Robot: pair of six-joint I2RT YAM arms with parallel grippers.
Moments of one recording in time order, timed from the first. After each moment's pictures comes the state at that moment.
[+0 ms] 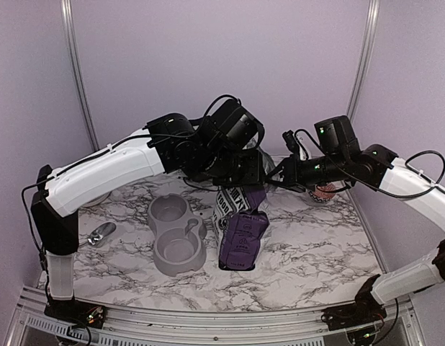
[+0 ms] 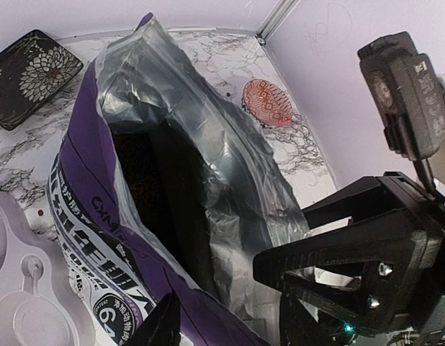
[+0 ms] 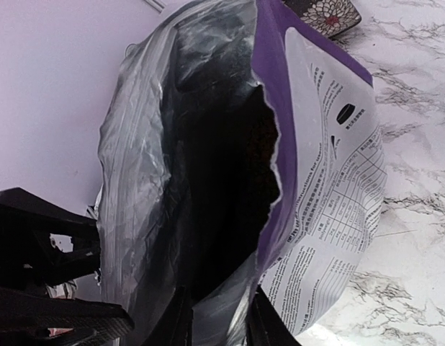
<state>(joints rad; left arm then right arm) -1.17 2.03 2.25 -0.95 -0.28 -0.81 0.66 1.25 1.23 -0.60 -0.34 0.59</state>
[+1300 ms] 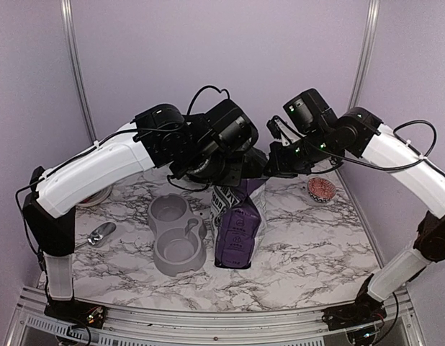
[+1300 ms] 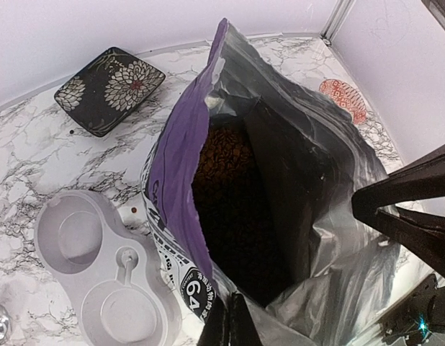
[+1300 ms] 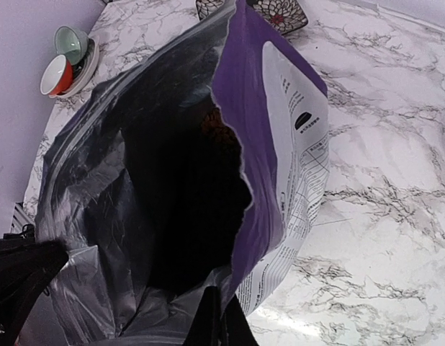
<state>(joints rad) -1.18 2.02 2.32 -1.23 -0.50 -0.73 0.79 1.50 1.69 -1.03 0.01 0.53</state>
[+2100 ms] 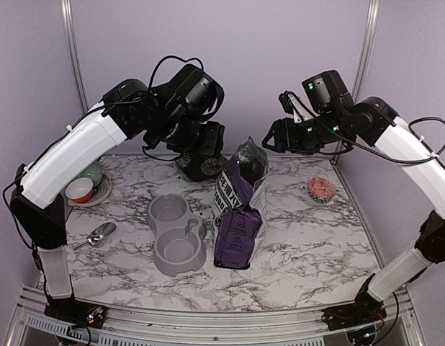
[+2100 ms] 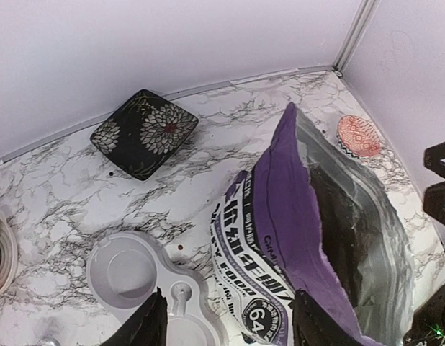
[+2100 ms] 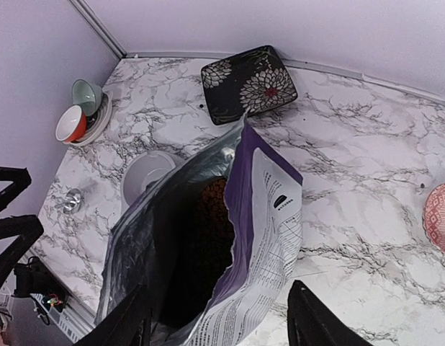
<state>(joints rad) -1.07 1.93 2.35 -1.23 -0.50 -0.55 0.73 1.48 1.79 -0.98 0.03 0.44</state>
